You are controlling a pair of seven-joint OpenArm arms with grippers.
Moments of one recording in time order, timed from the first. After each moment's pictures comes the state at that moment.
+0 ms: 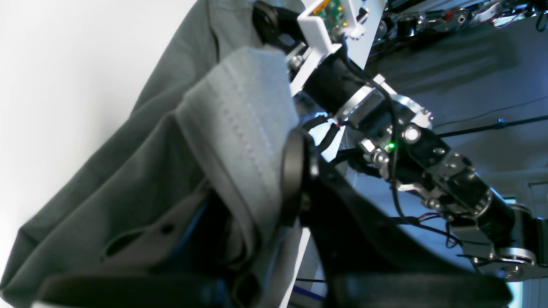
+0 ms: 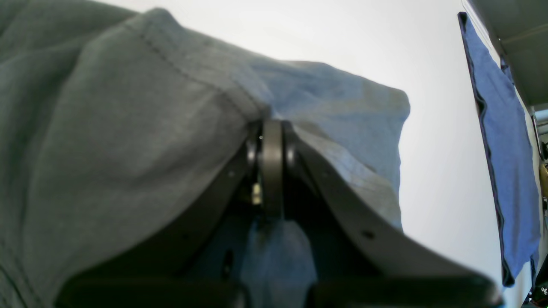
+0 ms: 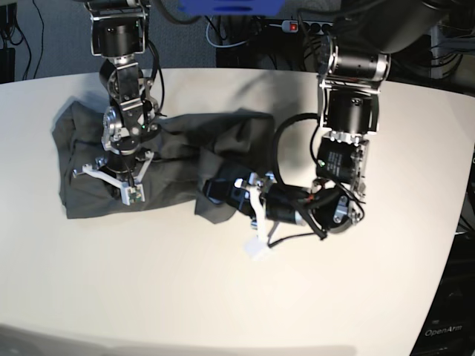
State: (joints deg) left arm -22.2 0.9 2.0 64.9 -61.3 -39.1 81.0; right arm -1.8 0.8 2.8 65.5 -35.6 -7.0 -17.2
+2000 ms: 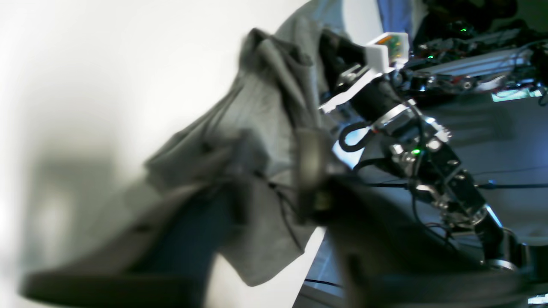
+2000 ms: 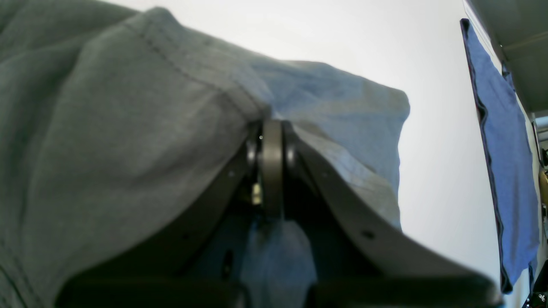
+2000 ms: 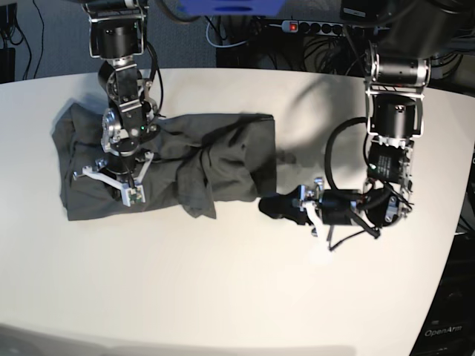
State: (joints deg) left arm -23.3 -11.2 1.9 59.2 -69.0 -35.3 75.2; right arm -1.3 1.4 2.5 65.3 -35.4 -6.4 -17.2
